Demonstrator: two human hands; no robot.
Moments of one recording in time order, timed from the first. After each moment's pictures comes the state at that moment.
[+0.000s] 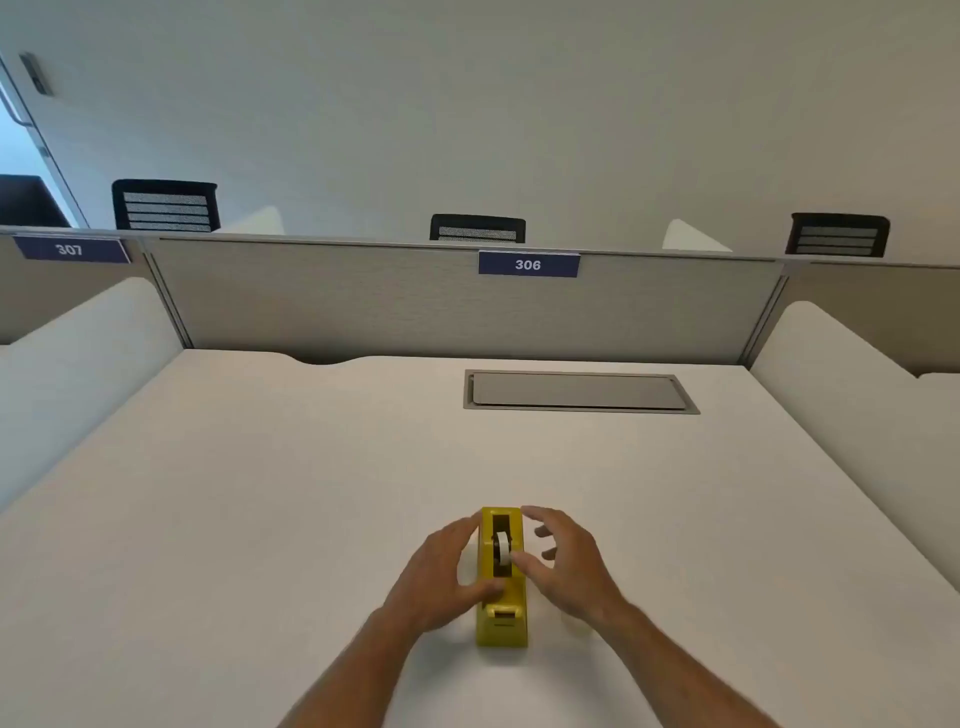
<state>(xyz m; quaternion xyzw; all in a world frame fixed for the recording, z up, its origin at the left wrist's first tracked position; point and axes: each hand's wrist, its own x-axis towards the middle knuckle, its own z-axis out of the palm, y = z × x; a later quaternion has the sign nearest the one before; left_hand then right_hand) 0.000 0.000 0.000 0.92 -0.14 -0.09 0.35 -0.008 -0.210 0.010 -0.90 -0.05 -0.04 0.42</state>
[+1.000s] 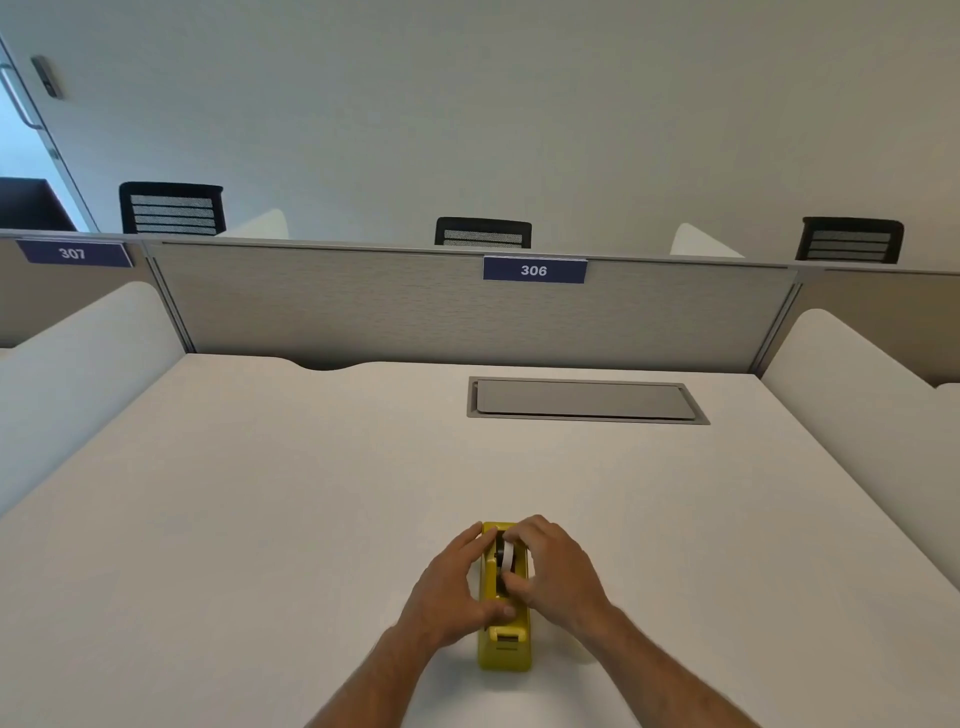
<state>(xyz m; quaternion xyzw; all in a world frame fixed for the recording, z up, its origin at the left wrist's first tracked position) 0.007 -0.016 0.001 0.90 -0.11 -0.10 0.40 0.009 -0.193 0.022 -0.96 -0.12 -0.04 0.27</state>
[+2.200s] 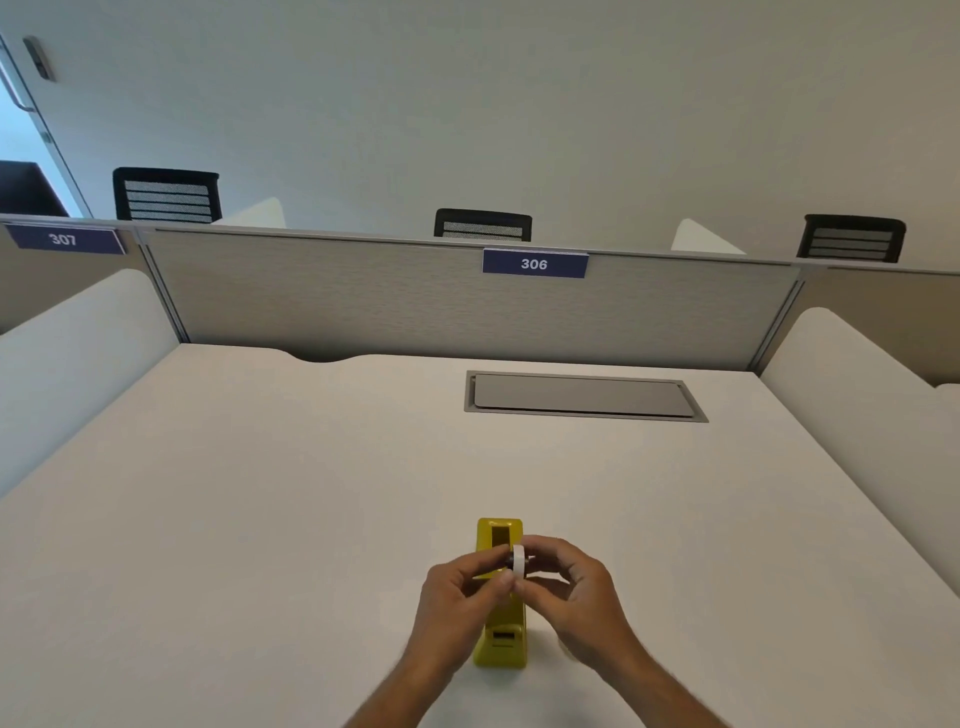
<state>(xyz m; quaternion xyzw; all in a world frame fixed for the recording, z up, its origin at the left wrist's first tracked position) -0.035 -0.037 0.036 0.73 0.02 -0.08 0.68 -0.035 -0.210 0.026 -0.77 -0.04 -0.01 0.63</state>
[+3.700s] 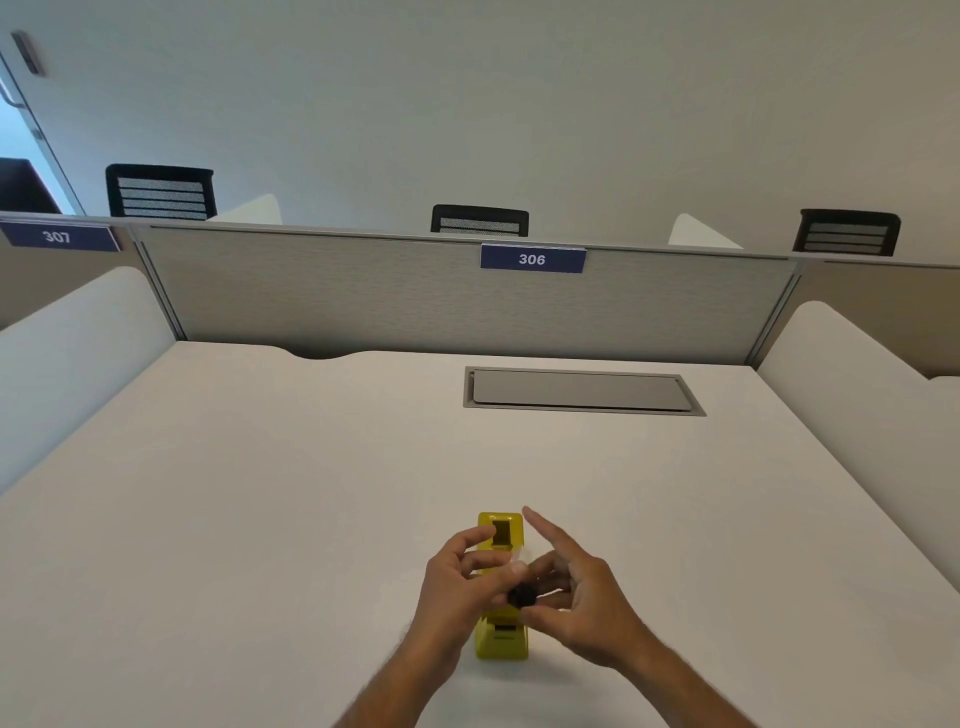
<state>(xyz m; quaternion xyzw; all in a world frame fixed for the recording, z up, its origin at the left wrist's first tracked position) -0.036 -0.035 0.052 0.66 0.08 -0.15 0.74 -0.044 -0.216 0.046 -0.80 -0.11 0.08 0.58</state>
